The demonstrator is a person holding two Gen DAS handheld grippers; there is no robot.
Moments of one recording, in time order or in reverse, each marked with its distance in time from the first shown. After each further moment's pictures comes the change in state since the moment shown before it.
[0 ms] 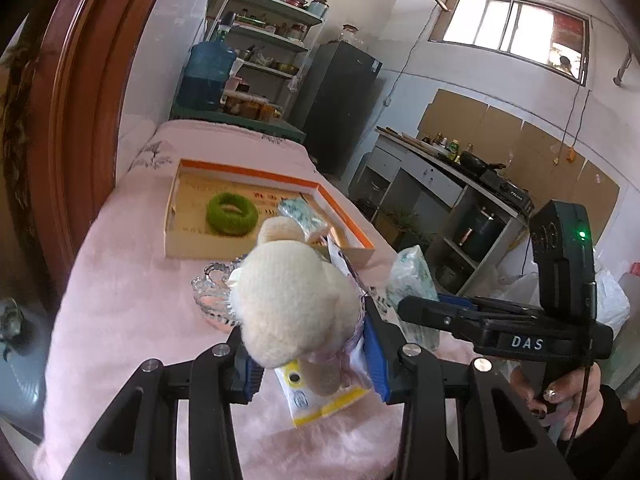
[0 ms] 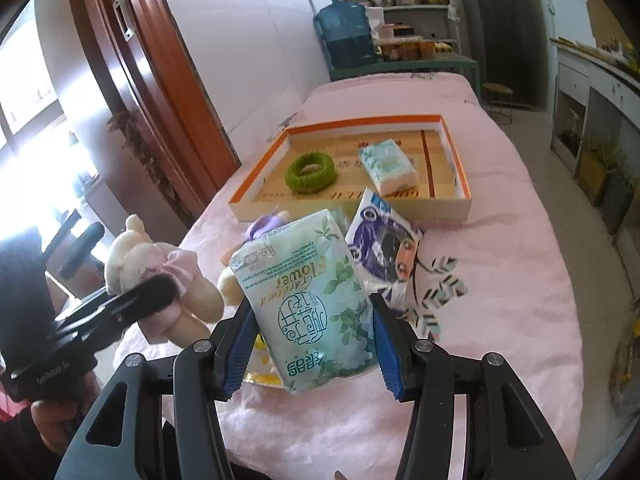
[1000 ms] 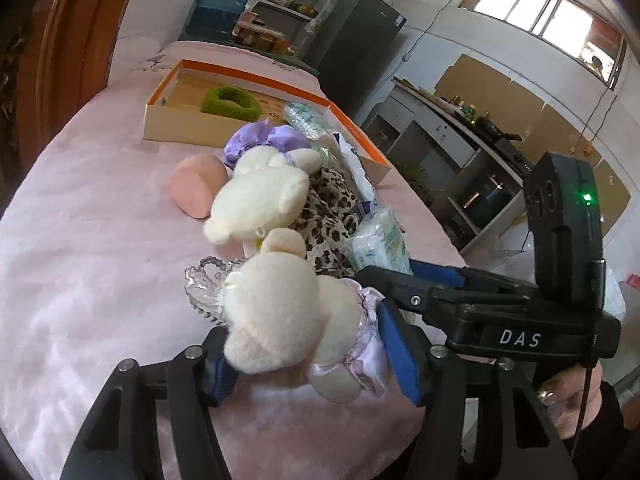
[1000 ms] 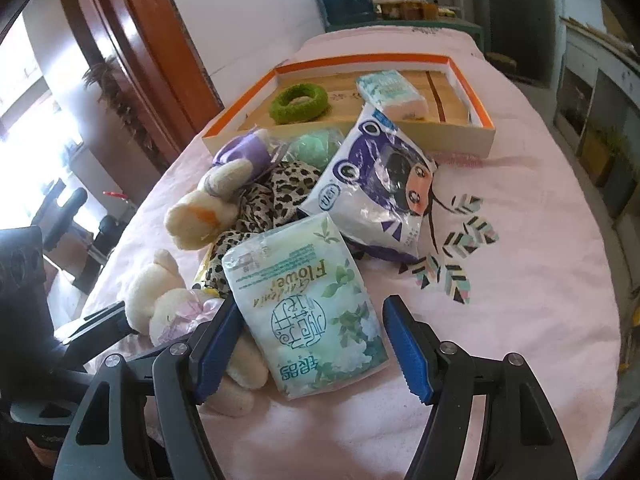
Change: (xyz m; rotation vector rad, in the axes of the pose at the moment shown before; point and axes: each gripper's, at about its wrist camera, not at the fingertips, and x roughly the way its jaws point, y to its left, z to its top) left arm 0.050 0.004 -0.056 -0.106 0.206 -0.008; right arm 0.066 -0.008 -0.032 -0.002 0.156 -0.028
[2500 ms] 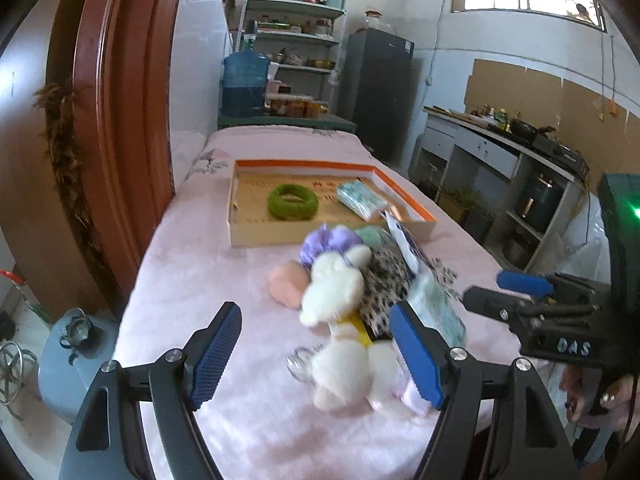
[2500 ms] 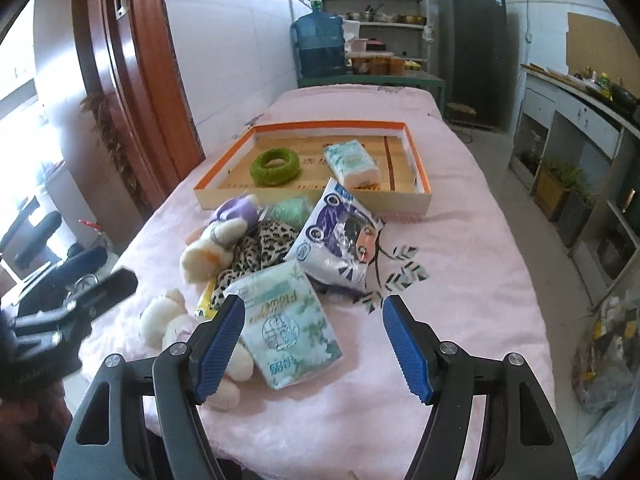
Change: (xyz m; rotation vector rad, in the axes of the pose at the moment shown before) left arm -0.065 -0.021 0.024 0.187 -0.203 0.306; right arm -0.071 0.017 -0.011 -0.027 -0.189 -0.168
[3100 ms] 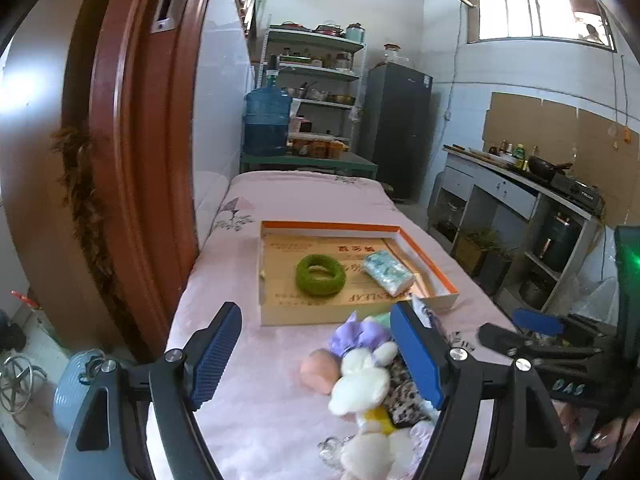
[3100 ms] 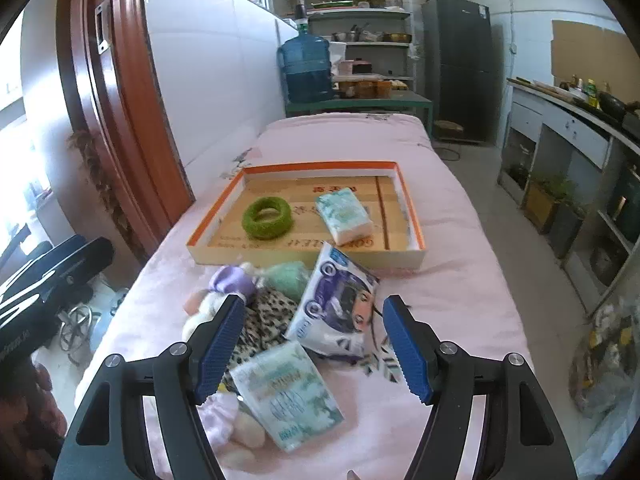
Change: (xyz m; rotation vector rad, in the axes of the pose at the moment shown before) left arm -0.009 0.012 0.064 -0.030 -0.125 0.060; right arm -0.006 0.005 0.045 0.034 -0.079 -0.050
